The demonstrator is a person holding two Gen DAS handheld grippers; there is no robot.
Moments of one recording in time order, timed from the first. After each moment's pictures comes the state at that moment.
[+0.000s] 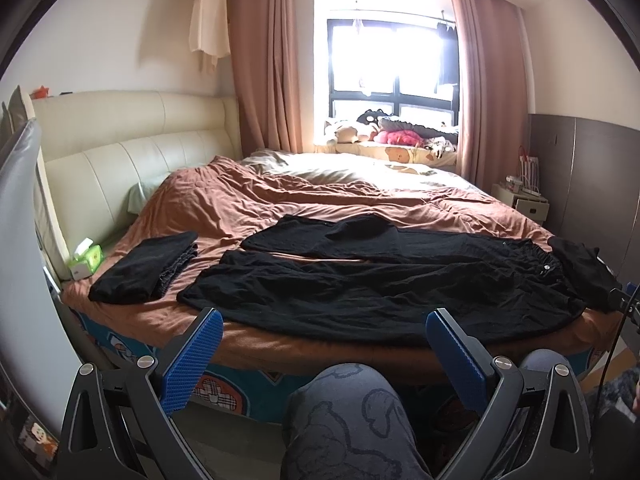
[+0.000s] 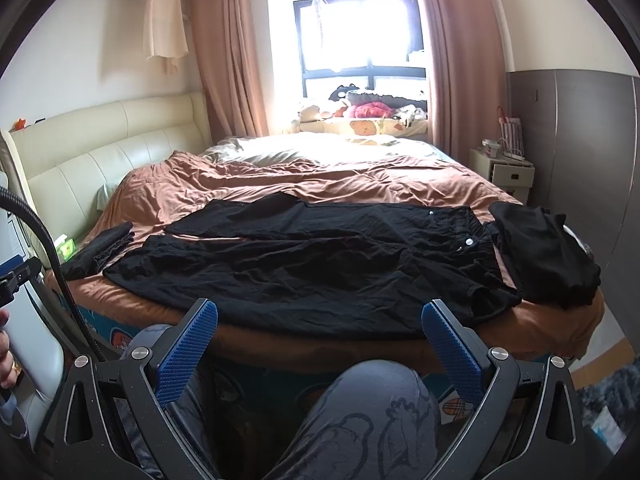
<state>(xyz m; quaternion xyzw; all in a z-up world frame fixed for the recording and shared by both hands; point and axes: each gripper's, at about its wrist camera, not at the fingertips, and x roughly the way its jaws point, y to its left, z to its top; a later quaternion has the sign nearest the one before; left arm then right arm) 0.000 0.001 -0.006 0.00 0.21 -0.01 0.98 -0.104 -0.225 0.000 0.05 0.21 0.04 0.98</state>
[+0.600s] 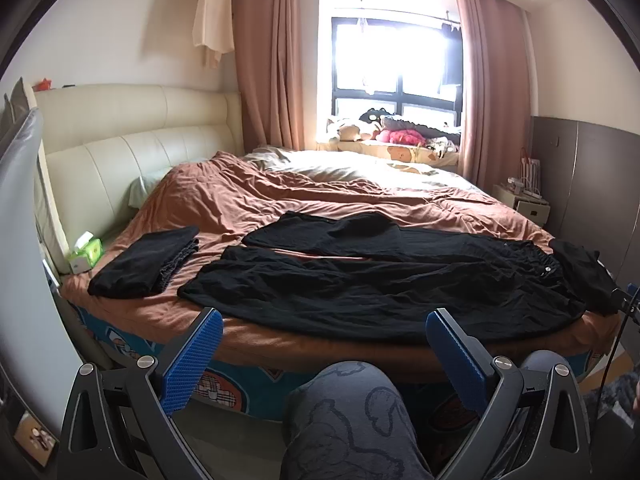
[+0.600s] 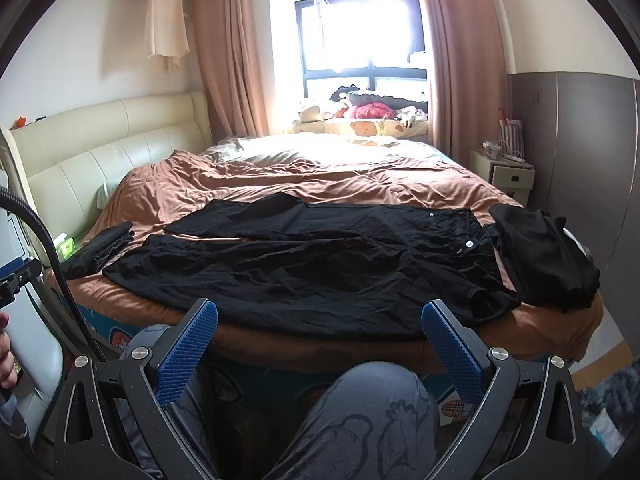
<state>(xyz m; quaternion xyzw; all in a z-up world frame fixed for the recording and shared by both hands) 0.002 0.010 -0.010 -0.01 0.22 -0.01 0.98 -0.104 -0.225 -0.001 0.05 0.21 0.04 0.98</state>
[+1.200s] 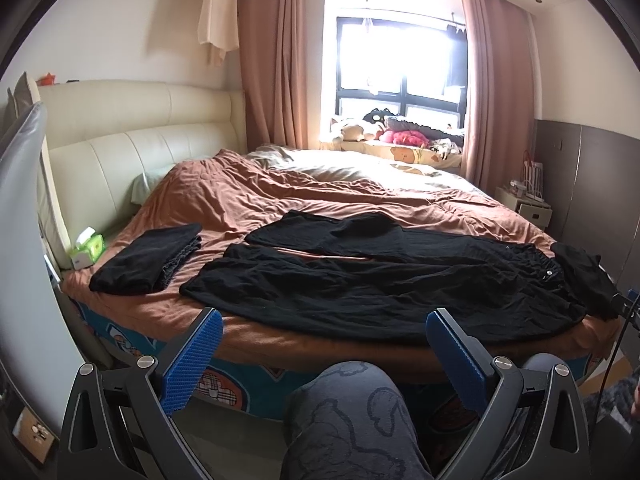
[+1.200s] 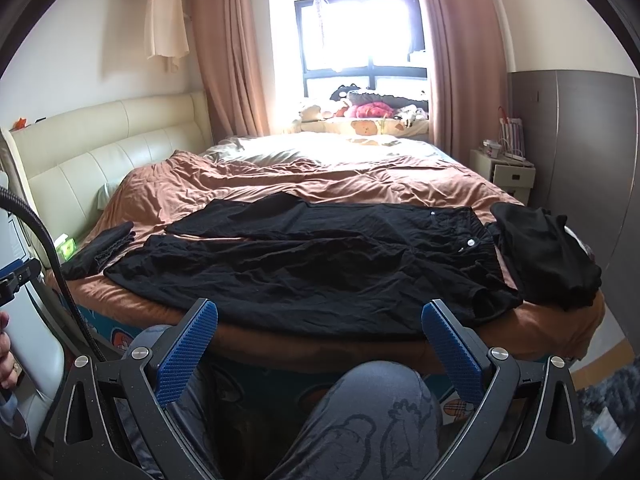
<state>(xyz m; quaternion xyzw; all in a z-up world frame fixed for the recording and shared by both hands) 0.001 0.013 -0.011 -0.01 0.22 0.00 0.98 -0.103 -0.222 -0.002 0.05 0.21 0.04 0.98</state>
